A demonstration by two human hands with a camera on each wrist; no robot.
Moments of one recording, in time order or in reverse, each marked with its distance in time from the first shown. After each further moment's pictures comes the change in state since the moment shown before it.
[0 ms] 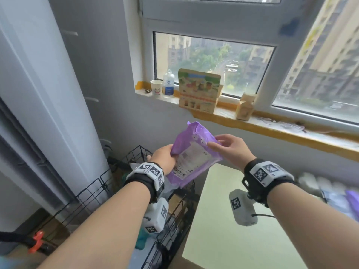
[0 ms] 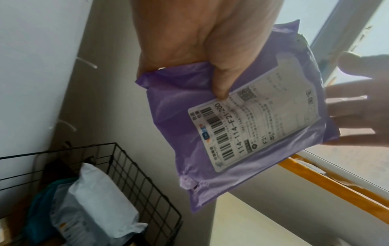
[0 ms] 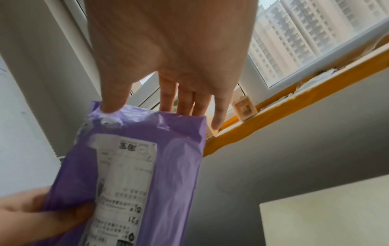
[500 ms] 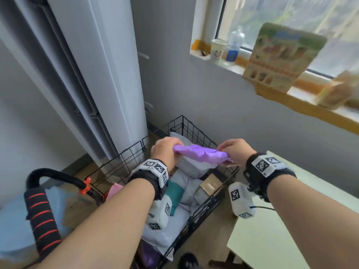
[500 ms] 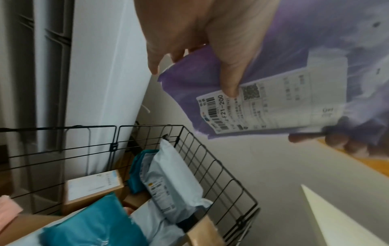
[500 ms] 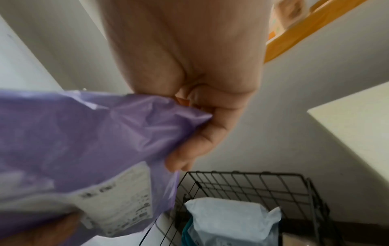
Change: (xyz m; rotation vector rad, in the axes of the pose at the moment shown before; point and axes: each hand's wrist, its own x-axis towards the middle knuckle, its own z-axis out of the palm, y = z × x) left_hand -0.011 -0.181 -0.012 -0.025 0.240 -0.057; right_hand 0.042 0.004 0.183 -0.115 -0.383 0.333
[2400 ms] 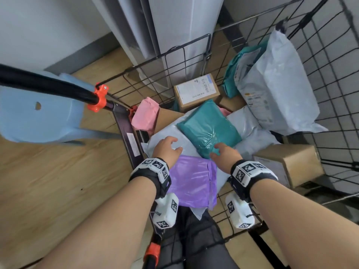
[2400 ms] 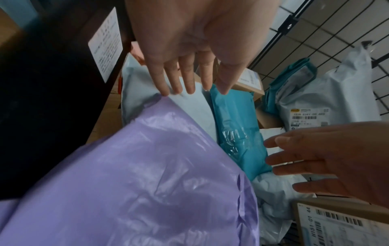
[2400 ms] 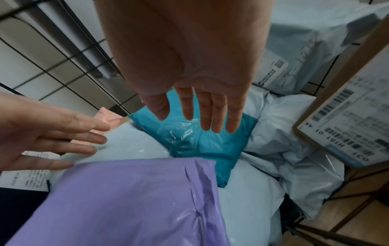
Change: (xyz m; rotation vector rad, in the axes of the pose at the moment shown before) left_hand -0.065 -0.314 0.178 -0.246 -0.303 -0.978; right_hand 0.168 0.160 0.332 -0.786 -0.621 0.135
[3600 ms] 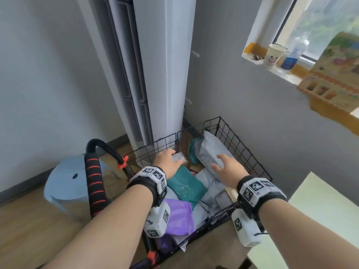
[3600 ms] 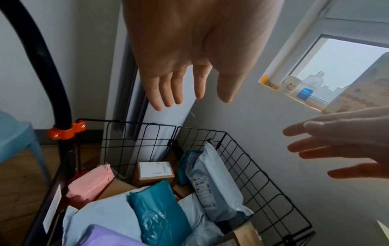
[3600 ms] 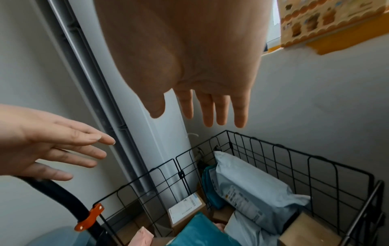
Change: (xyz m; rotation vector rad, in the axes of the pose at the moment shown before) left_hand -0.263 0.144 -0.121 0.161 0.248 0.444; right_hand -0.310 0.016 -0.120 0.022 0.588 -0.236
